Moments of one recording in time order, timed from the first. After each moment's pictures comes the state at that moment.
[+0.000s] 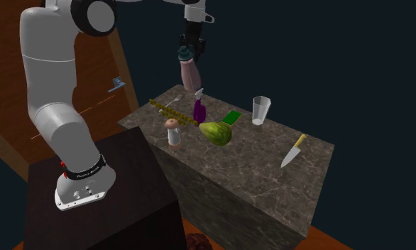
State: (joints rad) arm 0.28 0.34 0.08 -1.43 -0.03 1.54 0.00
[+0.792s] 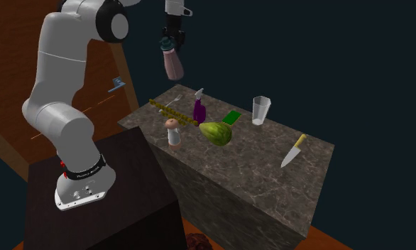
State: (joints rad) arm 0.46 0.54 0.15 -1.14 -0.03 1.45 0.24
